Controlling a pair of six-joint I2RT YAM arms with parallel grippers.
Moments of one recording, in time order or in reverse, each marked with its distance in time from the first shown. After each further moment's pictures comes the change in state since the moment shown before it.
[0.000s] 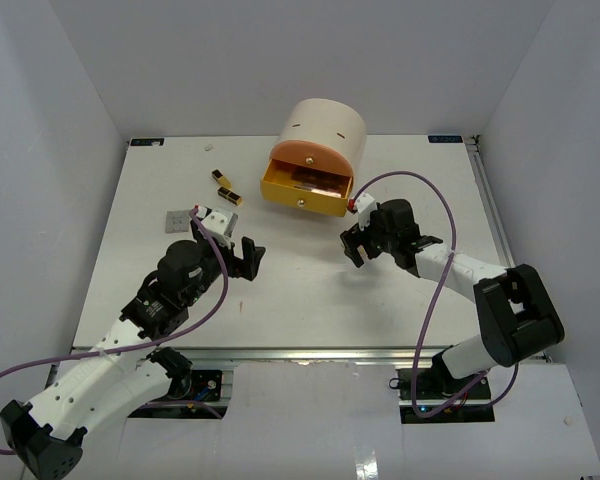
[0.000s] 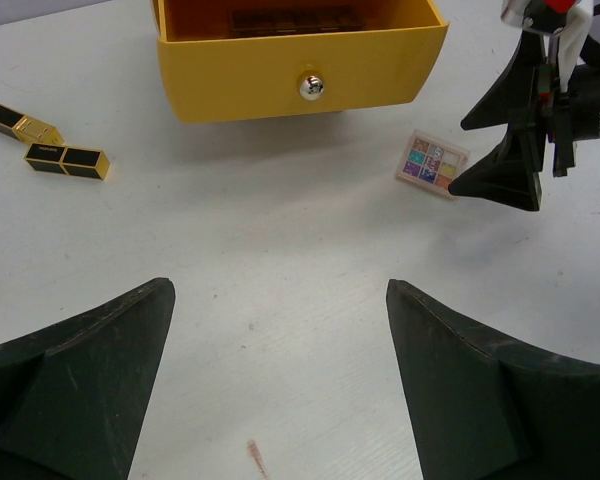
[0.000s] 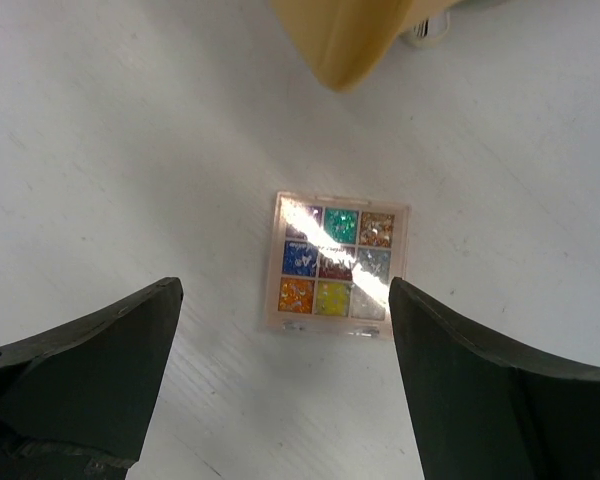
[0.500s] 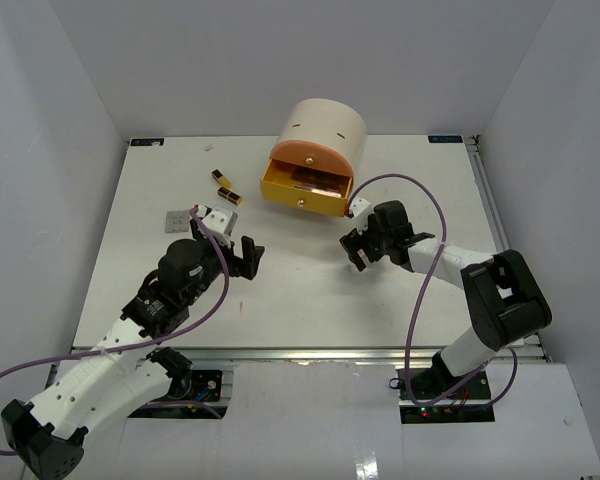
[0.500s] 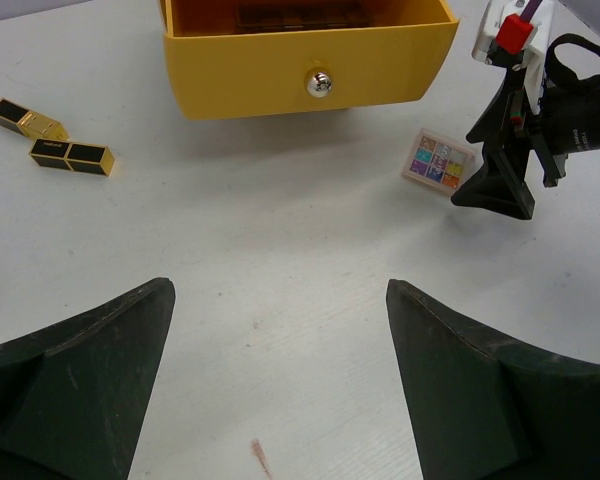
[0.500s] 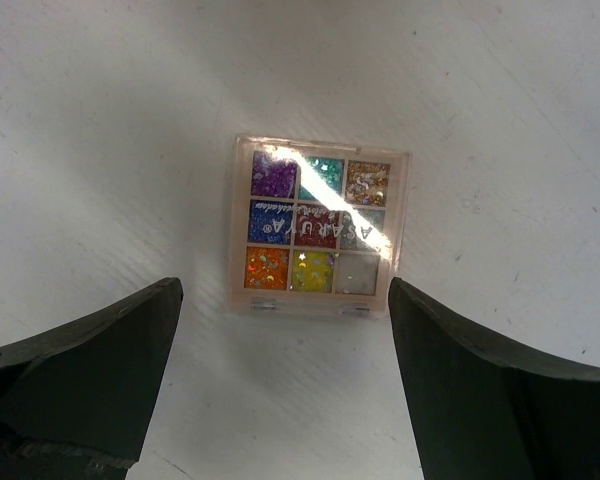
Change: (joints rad) left arm 0.010 0.009 0.000 0.000 0.001 0.001; right arm 0.002 0.102 0.034 -0.060 0.077 -0.043
